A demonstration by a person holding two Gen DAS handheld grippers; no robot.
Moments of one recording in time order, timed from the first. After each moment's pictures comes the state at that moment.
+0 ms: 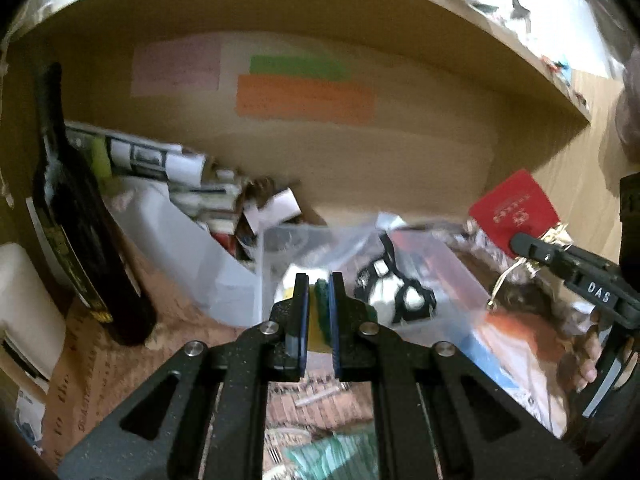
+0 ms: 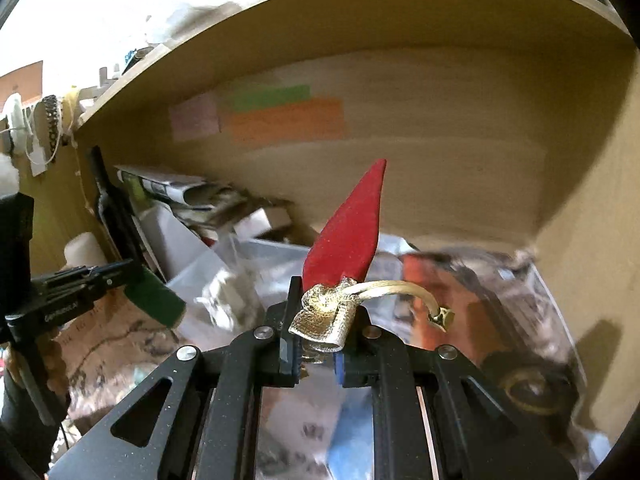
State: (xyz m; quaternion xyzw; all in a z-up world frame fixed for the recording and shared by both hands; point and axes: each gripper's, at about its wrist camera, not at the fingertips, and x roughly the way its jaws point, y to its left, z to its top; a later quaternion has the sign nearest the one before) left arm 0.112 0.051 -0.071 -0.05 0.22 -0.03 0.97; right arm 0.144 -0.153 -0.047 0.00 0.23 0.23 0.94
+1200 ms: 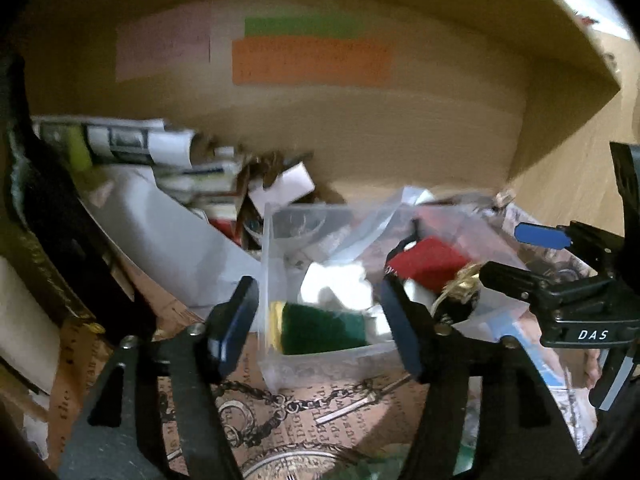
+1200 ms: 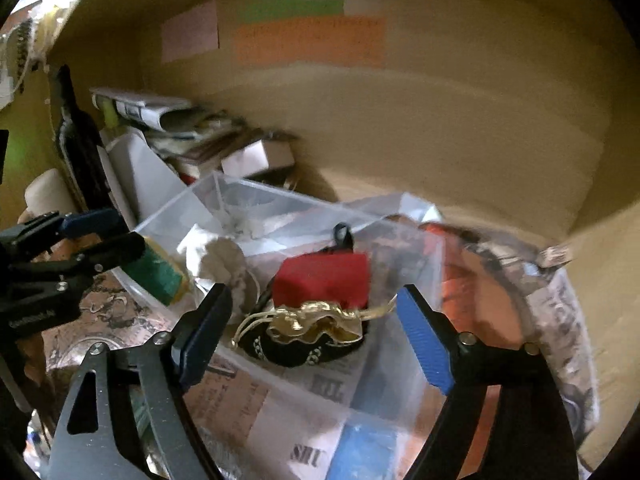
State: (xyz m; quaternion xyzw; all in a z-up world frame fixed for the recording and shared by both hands) left arm 0.146 0.044 -0.087 -0.02 0.27 -0.01 0.96; right arm 0.184 -0.110 -0.079 -0.09 0.31 0.22 0.92
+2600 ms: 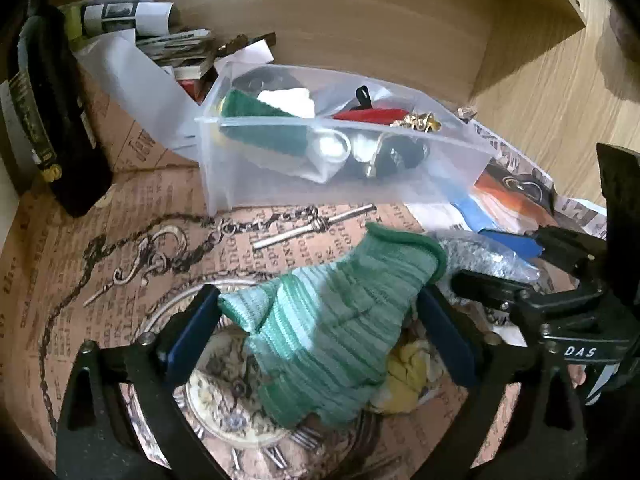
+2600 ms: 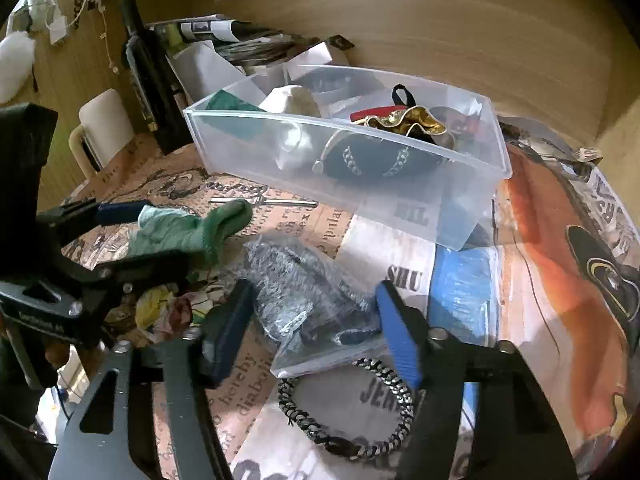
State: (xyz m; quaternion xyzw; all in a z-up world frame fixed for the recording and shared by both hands) left arm 0.085 0.020 -0.167 -0.05 0.38 -0.07 0.92; right arm 0.103 -0.114 -0.153 -0.07 0.39 0.28 0.88
